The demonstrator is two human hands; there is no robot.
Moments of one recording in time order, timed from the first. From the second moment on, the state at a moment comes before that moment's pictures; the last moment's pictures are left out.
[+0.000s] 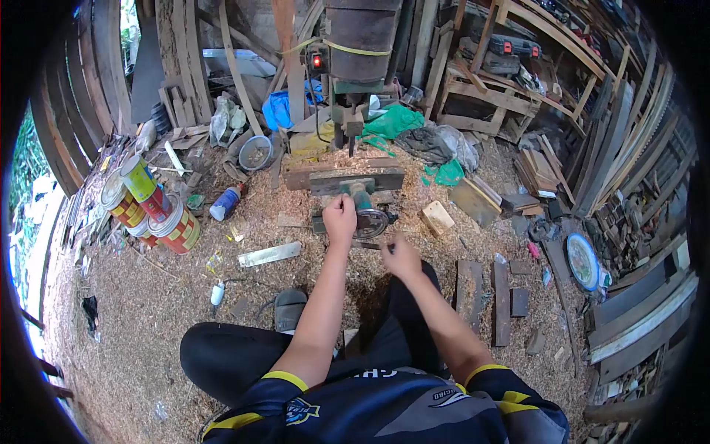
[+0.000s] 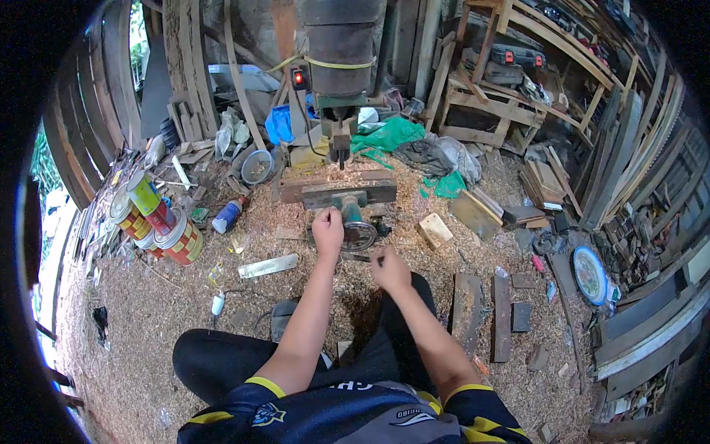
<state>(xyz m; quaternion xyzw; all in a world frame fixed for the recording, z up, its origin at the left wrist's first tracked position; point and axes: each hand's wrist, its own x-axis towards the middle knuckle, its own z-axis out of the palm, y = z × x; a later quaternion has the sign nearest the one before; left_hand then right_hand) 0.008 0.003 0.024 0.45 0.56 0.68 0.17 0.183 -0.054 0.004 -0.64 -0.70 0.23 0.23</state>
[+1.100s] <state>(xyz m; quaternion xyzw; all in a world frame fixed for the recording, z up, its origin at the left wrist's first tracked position) 0.004 0.009 0.015 0.43 0.55 0.70 0.16 0.211 -0.022 0.062 -0.56 -0.78 0.24 0.15</state>
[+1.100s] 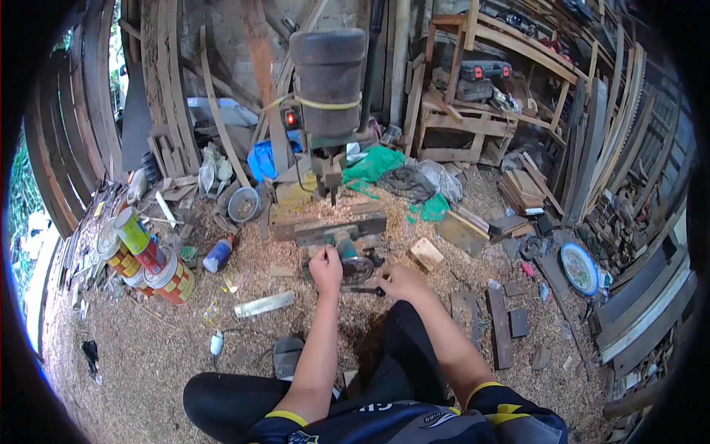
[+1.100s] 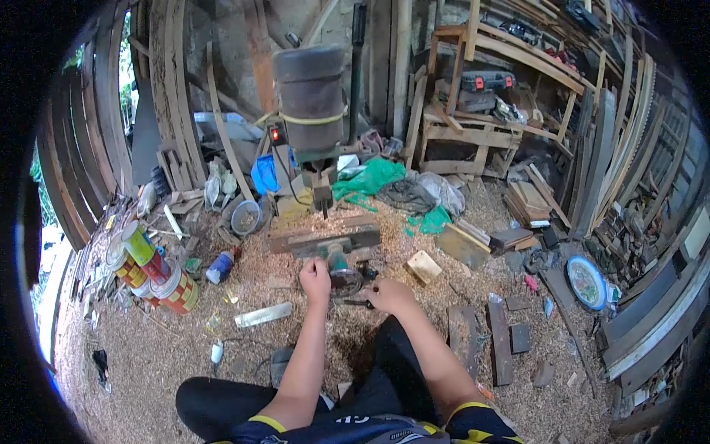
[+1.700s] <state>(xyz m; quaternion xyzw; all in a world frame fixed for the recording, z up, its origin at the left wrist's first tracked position) 0.008 0.010 0.008 0.43 0.56 0.70 0.06 0.127 0.204 0.421 -0.28 -0.62 0.04 0.73</state>
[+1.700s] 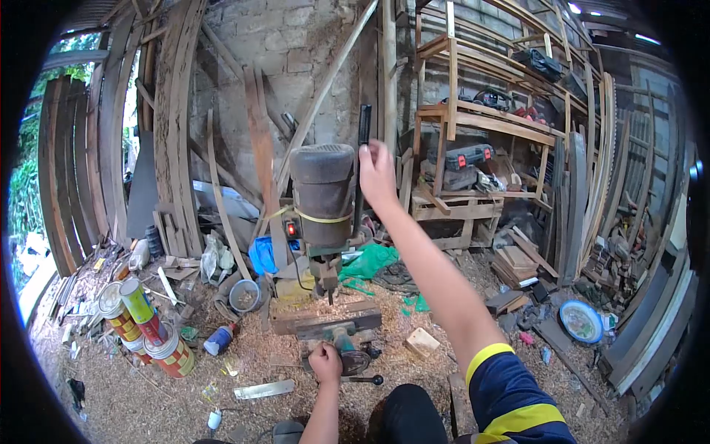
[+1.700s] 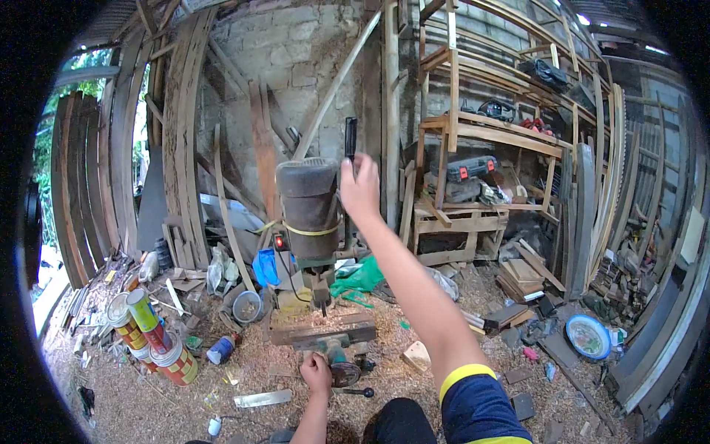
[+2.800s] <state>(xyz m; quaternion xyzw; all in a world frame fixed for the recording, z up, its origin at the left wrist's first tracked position) 0.003 0.015 -0.003 0.43 0.52 0.71 0.17 0.204 0.016 0.318 -0.04 -0.70 0.42 0.58</state>
